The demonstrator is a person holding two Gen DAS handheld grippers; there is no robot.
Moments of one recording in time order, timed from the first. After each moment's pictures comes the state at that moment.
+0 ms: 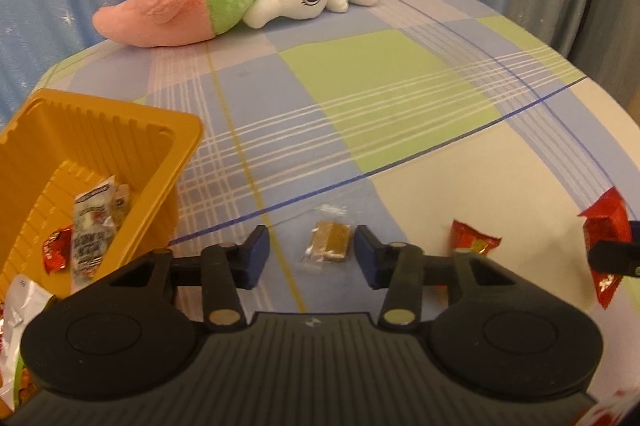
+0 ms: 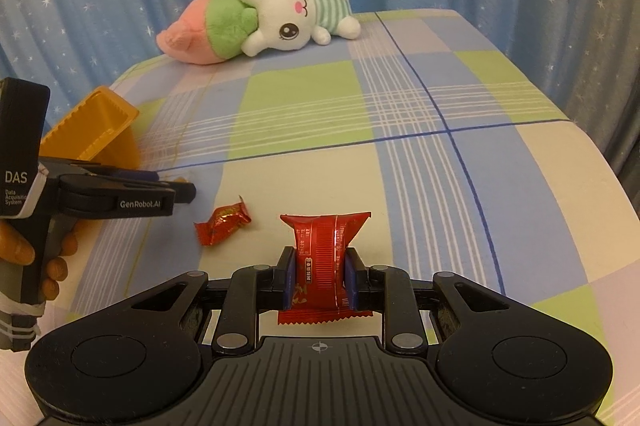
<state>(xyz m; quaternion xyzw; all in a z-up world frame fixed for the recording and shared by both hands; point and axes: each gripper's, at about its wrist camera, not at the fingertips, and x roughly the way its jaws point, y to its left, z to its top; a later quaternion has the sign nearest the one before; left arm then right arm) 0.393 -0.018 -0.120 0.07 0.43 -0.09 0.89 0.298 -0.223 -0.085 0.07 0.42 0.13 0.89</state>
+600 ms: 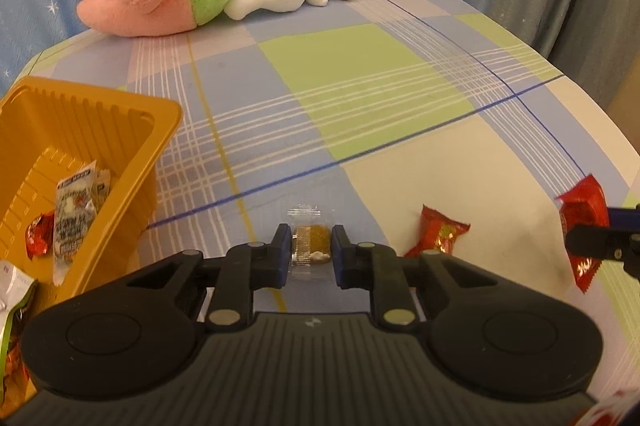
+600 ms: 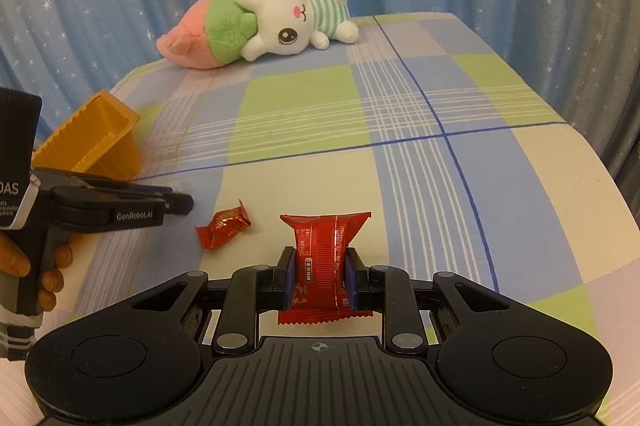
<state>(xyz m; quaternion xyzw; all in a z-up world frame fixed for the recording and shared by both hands) 0.380 -0.019 -0.118 0.06 0.44 -0.12 0.89 0.294 -0.224 -0.078 0.07 0.42 0.14 0.90</state>
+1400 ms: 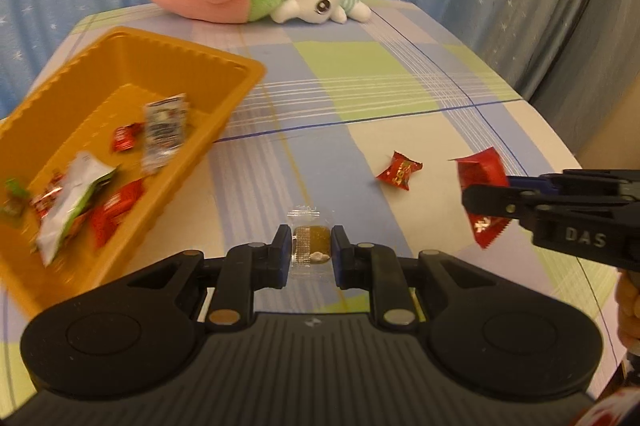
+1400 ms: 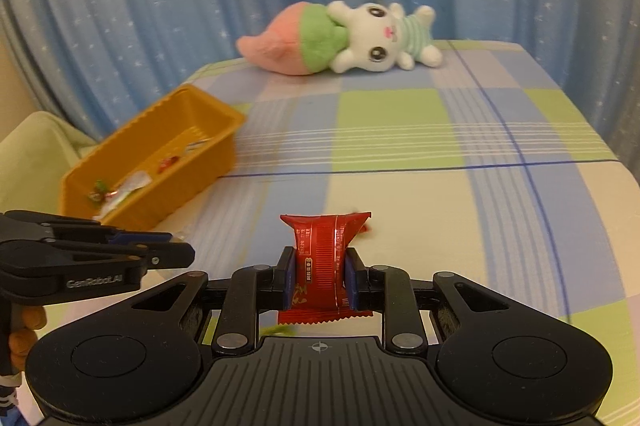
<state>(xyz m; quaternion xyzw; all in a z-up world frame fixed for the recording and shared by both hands) 0.269 0.040 -0.059 -0.02 0.43 -0.10 0.90 0.264 -0.161 -0.045 0.05 0.40 0.21 0.89</state>
